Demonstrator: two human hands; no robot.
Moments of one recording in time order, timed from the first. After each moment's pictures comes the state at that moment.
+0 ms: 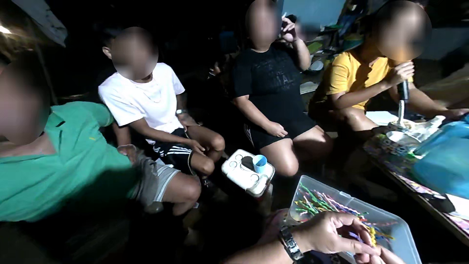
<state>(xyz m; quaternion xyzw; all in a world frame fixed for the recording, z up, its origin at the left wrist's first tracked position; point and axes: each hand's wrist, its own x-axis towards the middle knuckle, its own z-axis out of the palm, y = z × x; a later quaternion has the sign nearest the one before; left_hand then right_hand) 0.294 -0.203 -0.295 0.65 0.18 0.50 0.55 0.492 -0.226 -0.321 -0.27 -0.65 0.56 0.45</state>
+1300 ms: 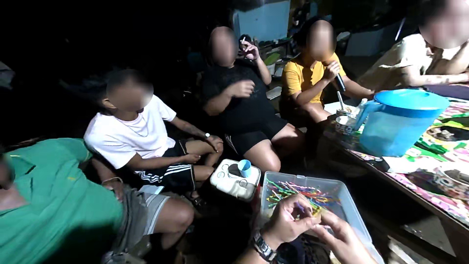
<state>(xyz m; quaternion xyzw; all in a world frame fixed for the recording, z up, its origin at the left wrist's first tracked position) 0.265 -0.229 -0.303 0.67 0.18 0.57 0.44 0.445 -0.238 -0.315 -0.31 -0.71 0.42 0.47</state>
